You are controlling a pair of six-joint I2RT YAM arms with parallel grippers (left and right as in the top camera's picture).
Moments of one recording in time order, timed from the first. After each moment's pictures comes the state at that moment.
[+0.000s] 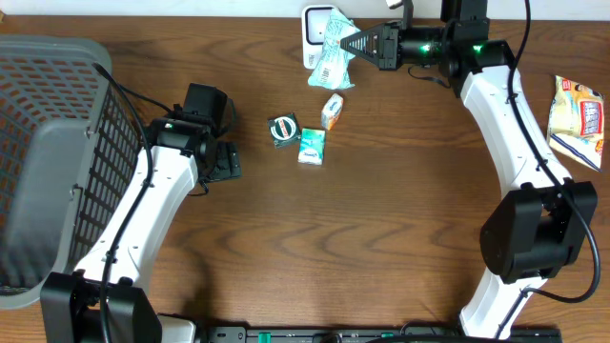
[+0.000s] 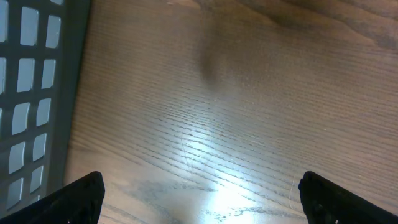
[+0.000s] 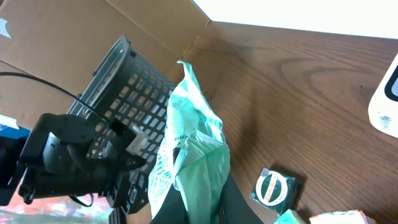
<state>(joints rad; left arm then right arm) -0.19 1.54 1.20 -1.02 -0.24 -0.38 0.14 1.97 1.80 -0.44 -1.08 0.22</state>
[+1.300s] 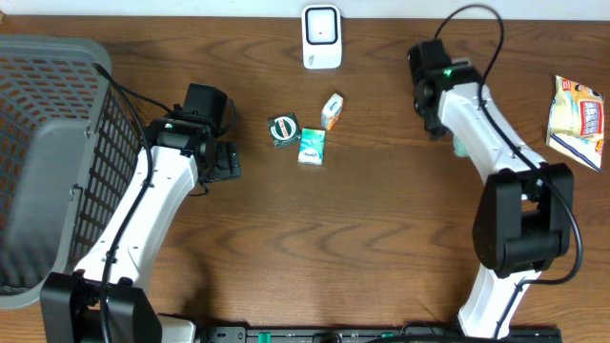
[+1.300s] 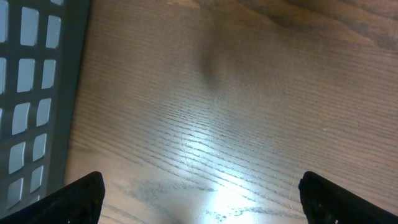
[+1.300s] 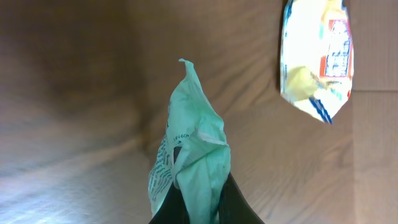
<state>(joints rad) -0.19 1.54 1.20 -1.02 -0.24 -0.38 0.19 2.02 1.56 -0.93 0.71 0.22</state>
